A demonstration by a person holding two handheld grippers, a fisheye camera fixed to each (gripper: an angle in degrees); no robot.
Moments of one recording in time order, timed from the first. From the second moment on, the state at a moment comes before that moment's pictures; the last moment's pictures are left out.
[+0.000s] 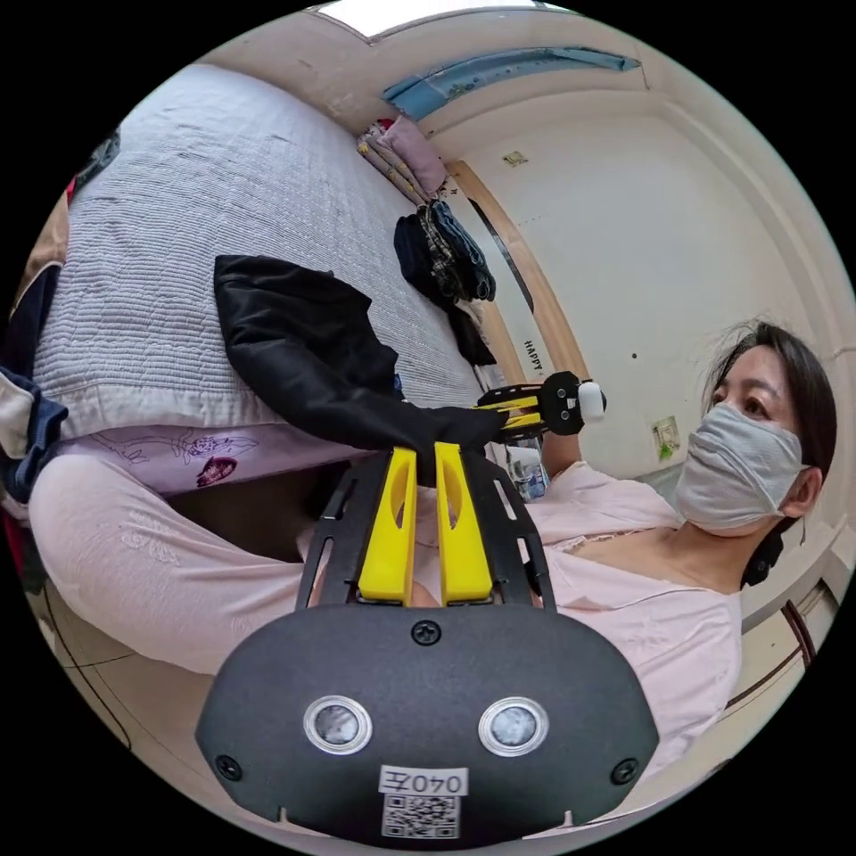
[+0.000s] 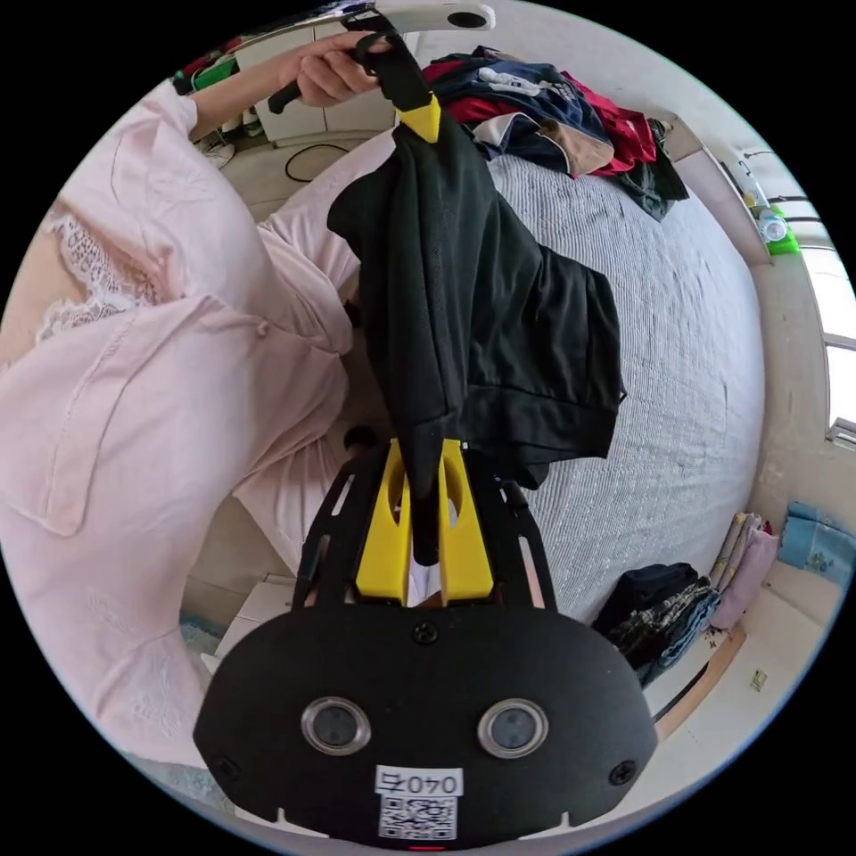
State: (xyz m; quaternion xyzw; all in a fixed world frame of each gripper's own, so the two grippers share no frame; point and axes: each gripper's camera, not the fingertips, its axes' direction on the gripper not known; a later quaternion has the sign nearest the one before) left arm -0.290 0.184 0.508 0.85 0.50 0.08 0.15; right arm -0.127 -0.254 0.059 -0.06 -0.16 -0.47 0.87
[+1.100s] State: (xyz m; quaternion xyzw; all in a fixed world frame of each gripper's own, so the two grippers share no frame) left arm -0.484 0.159 0.392 0.77 0.64 0.03 0.02; right arm 0.068 -0.486 0.204 -0.14 -0.28 -0.19 0.93
